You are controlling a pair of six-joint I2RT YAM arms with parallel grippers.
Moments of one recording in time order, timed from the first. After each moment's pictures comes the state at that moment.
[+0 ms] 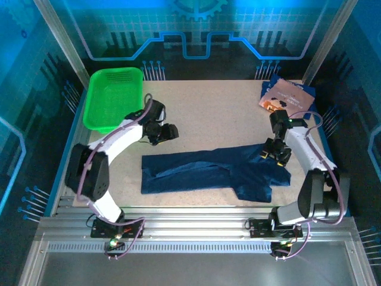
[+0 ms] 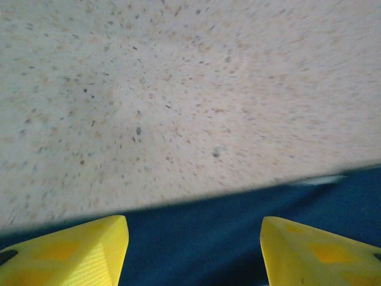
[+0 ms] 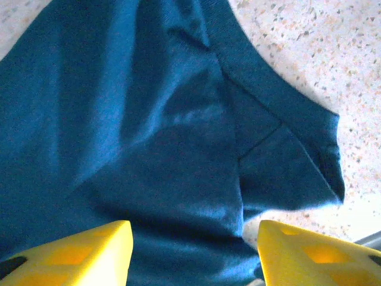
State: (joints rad) left arm -0.32 1.65 1.22 -0.67 0.22 -0.62; right arm 0.00 1.46 1.09 -1.15 0.08 0.58
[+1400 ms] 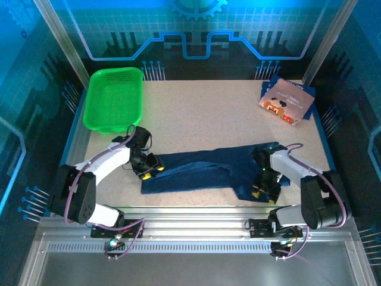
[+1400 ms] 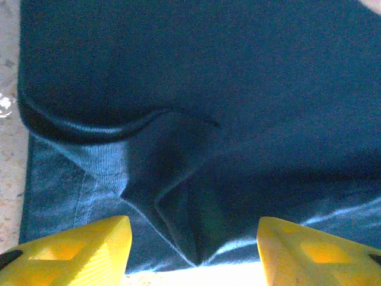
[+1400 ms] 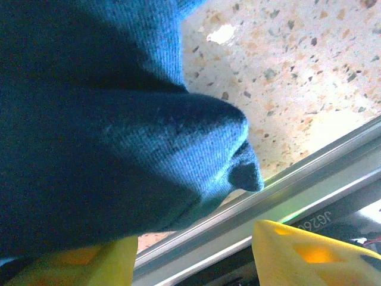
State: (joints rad) left arm -0.27 1.45 0.82 -0.79 0.30 -0.81; right arm 0.23 1.38 0.68 -1.19 0.00 0.85
